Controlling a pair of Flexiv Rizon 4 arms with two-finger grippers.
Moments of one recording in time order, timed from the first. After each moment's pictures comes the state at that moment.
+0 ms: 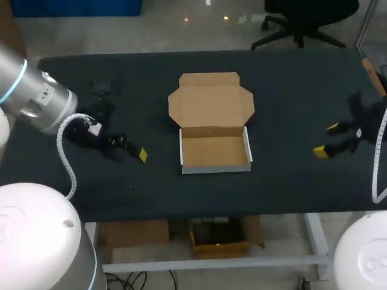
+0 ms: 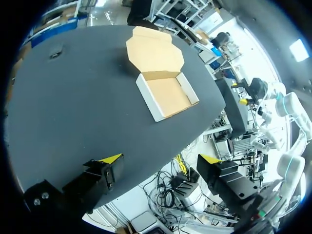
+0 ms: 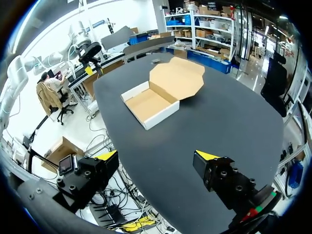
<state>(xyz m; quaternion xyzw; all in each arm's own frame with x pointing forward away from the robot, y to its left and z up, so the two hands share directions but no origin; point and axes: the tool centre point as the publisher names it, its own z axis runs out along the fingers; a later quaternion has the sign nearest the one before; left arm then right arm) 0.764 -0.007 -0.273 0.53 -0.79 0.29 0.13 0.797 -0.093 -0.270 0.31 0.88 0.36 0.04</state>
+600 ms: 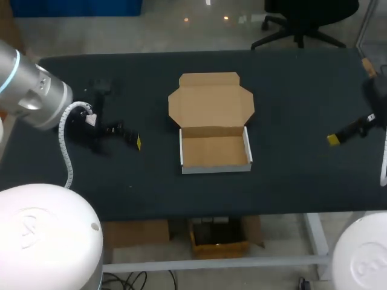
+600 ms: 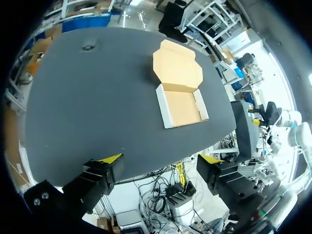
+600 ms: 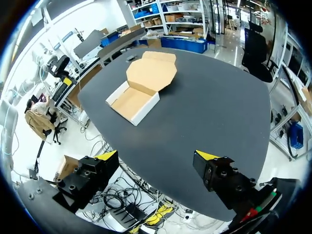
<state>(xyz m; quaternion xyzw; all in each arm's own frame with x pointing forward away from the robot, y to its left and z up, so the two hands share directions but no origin) 0.761 0.004 -0.235 0.64 -0.72 0.26 0.09 0.797 -0.128 -0.241 0.44 0.84 0.30 0.02</state>
